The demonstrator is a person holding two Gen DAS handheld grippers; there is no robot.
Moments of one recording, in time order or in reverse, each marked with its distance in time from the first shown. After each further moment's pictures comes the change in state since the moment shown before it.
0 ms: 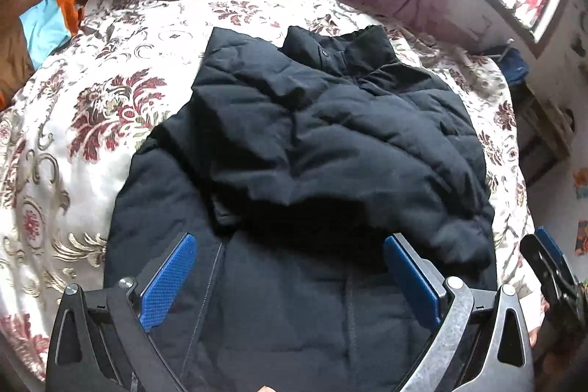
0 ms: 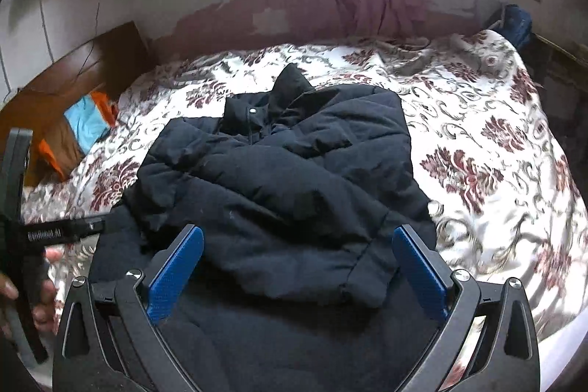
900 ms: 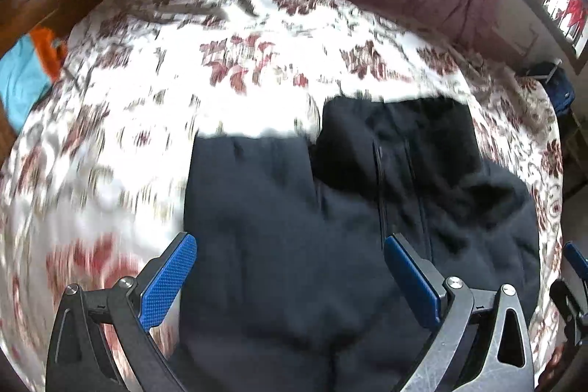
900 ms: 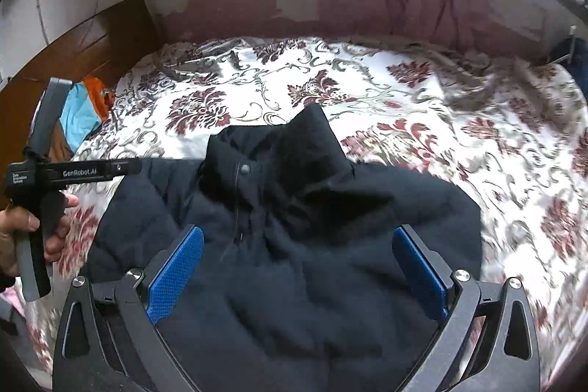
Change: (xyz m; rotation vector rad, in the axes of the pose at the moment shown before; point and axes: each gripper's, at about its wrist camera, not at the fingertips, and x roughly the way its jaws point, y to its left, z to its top) left arm 0.120 0.015 0.217 0.018 0.004 0.111; right arm 0.196 0.022 0.166 -0.100 0.099 0.072
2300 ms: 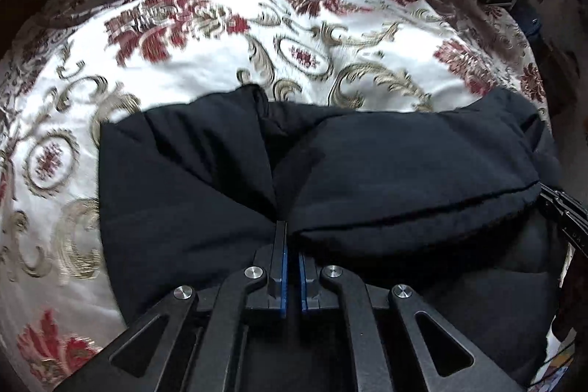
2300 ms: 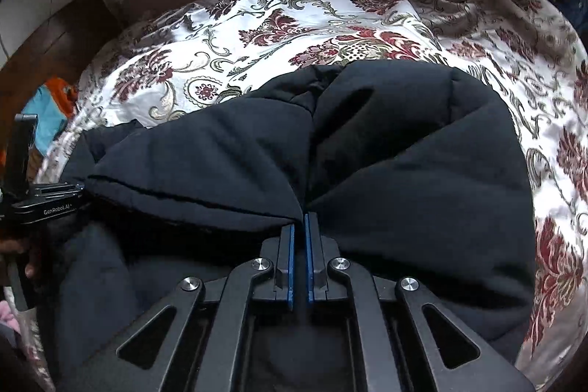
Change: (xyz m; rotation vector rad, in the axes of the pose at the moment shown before) left arm 0.095 -0.006 -0.018 0.229 0.169 -0.135; right arm 0.072 -0.048 -0.057 0.114 0.125 -0.058
